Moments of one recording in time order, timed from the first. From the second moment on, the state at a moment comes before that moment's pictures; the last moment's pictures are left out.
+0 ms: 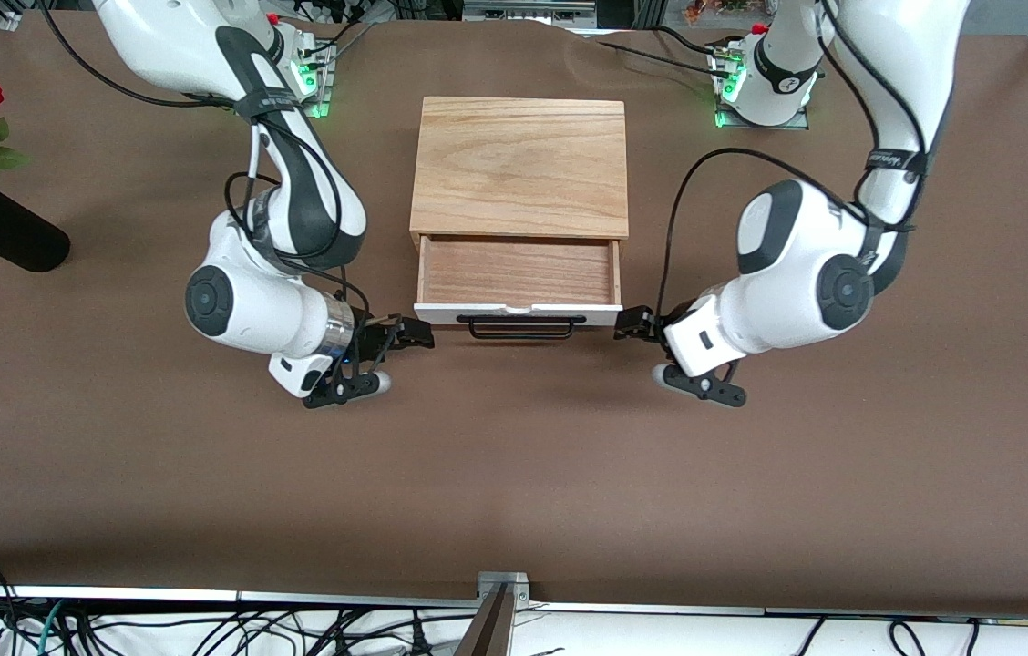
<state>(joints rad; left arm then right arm) -0.25 0.54 -0.16 -1.54 -0.38 2.04 0.00 0.44 0.60 -0.03 -1.52 0.51 2.13 -0.03</state>
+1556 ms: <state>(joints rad) -0.35 0.63 -0.15 -1.54 -0.53 2.05 -0.15 0.54 0.64 -0.03 -1.52 0.63 2.07 -0.03</state>
